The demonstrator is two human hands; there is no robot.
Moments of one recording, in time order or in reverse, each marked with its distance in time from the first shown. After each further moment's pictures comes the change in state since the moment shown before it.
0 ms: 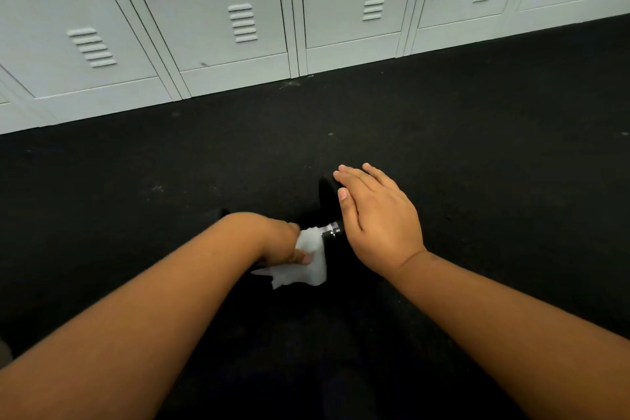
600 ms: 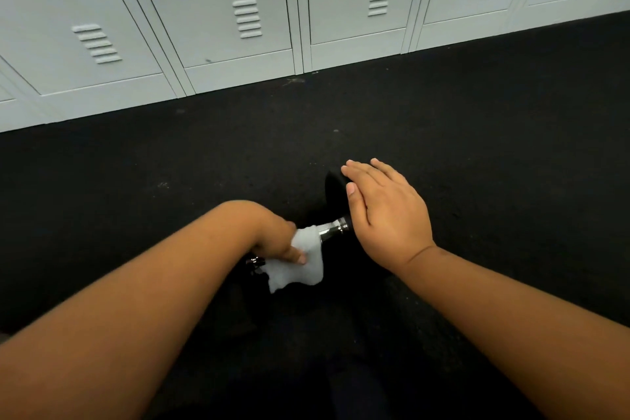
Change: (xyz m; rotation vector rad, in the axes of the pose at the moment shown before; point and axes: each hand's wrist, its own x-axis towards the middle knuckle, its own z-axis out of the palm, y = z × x) left_hand -0.009 -0.009 -0.004 0.066 -0.071 -0.007; right_hand 0.001 0.000 0.003 -0.021 0.016 0.013
